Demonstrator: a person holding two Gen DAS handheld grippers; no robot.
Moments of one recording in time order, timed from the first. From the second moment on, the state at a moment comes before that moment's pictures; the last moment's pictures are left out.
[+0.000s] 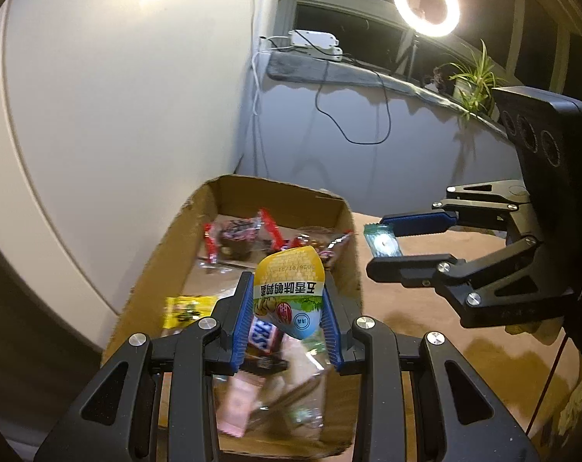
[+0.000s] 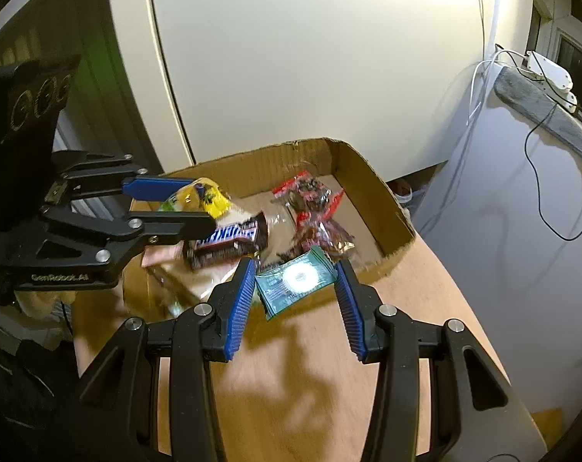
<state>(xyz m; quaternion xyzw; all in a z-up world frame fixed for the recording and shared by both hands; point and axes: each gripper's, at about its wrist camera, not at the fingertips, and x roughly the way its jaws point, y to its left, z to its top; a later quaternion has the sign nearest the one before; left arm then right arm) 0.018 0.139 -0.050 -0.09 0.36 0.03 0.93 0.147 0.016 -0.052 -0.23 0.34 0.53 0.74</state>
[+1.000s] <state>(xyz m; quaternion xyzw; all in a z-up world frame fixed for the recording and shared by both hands) 0.015 0.164 -0.051 -0.09 0.36 0.06 0.93 0.166 0.065 -0.065 -0.24 0.36 0.53 0.73</state>
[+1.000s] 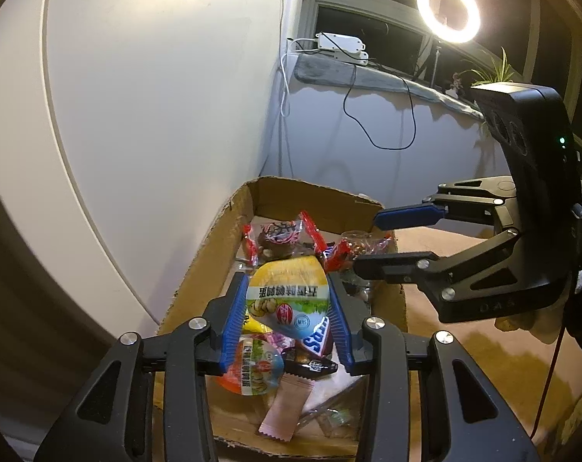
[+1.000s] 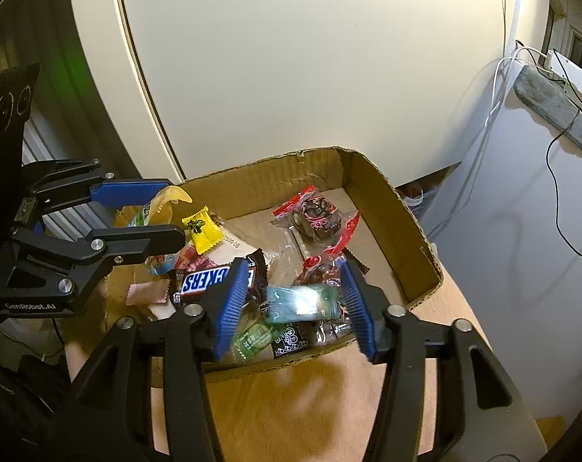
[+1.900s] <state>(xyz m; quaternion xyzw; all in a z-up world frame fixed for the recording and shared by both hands) -0.003 0.153 -0.041 -0.07 0.34 0.08 0.93 0.155 0.043 -0.050 -0.23 0.34 0.52 0.75</state>
